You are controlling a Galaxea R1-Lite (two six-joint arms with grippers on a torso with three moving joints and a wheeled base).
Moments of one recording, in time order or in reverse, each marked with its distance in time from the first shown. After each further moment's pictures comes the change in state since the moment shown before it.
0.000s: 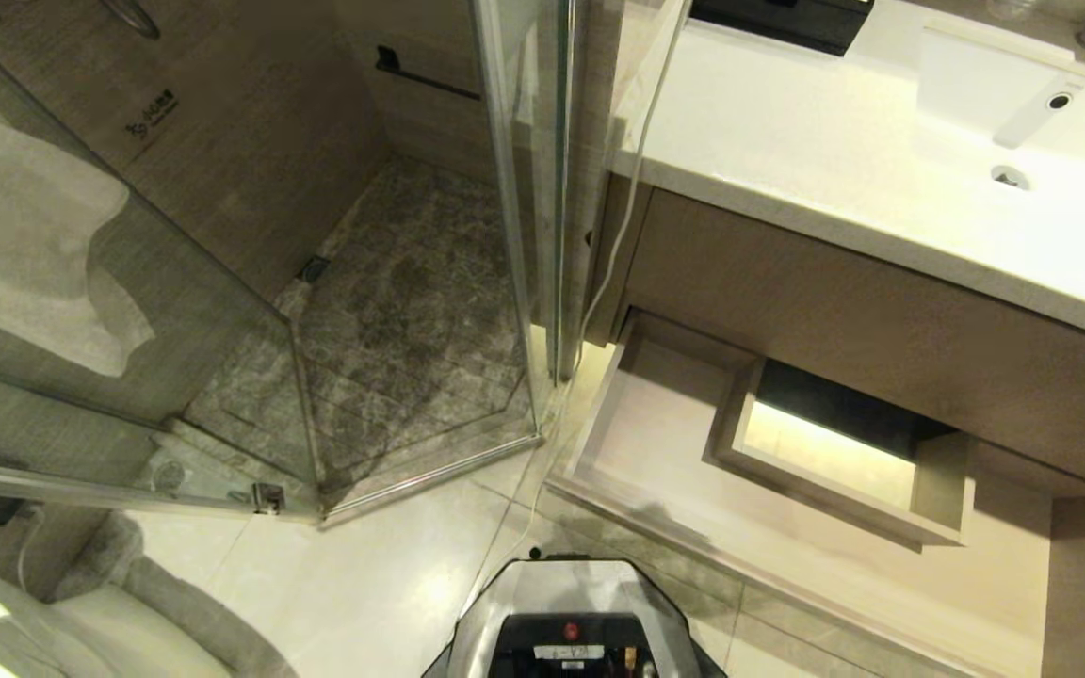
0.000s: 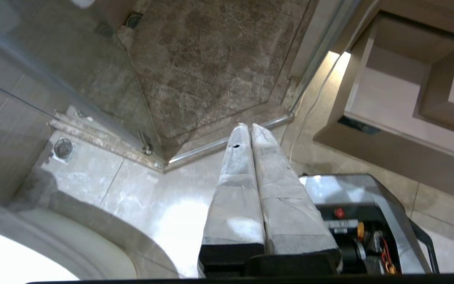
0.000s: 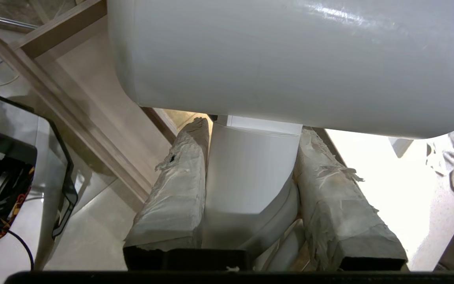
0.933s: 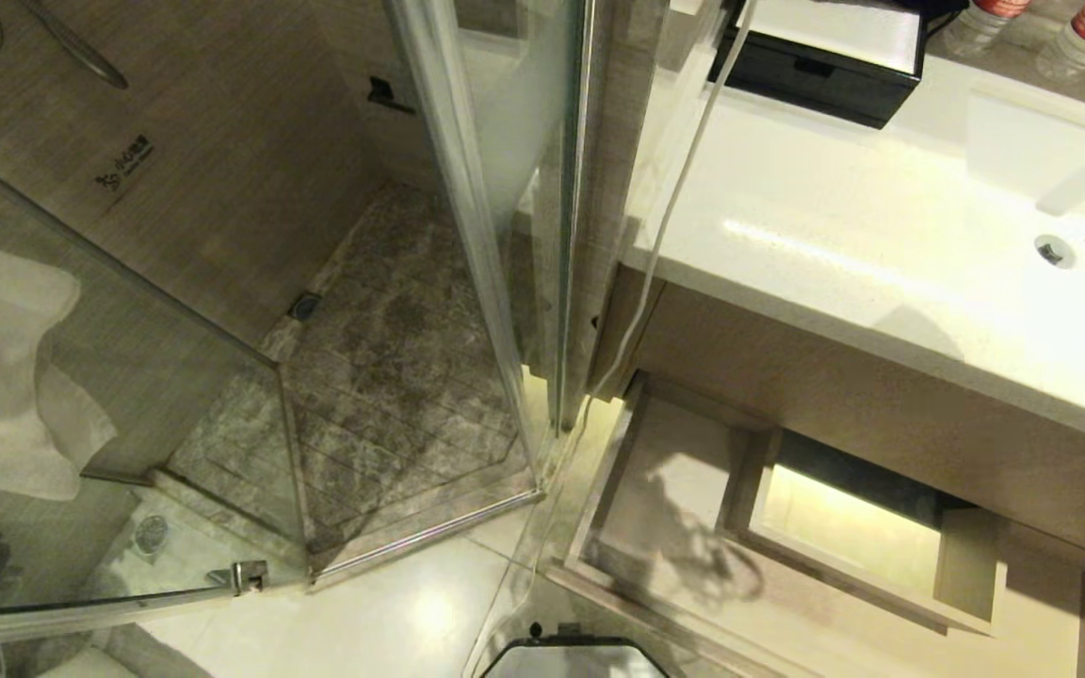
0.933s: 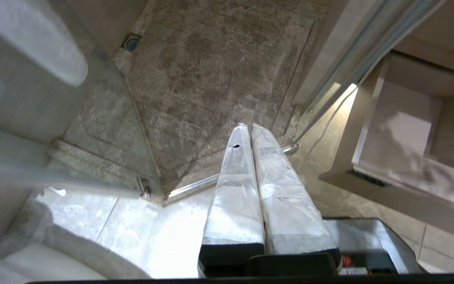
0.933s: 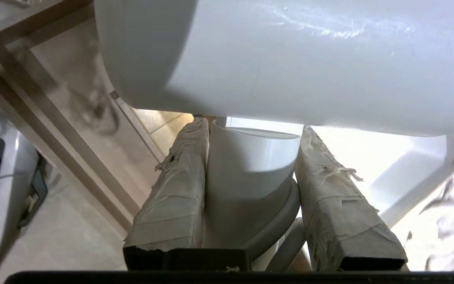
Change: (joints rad) left arm 0.000 0.000 0.000 0.000 0.000 0.000; right arm 0.013 0.276 -0.155 0.056 0.001 -0.121
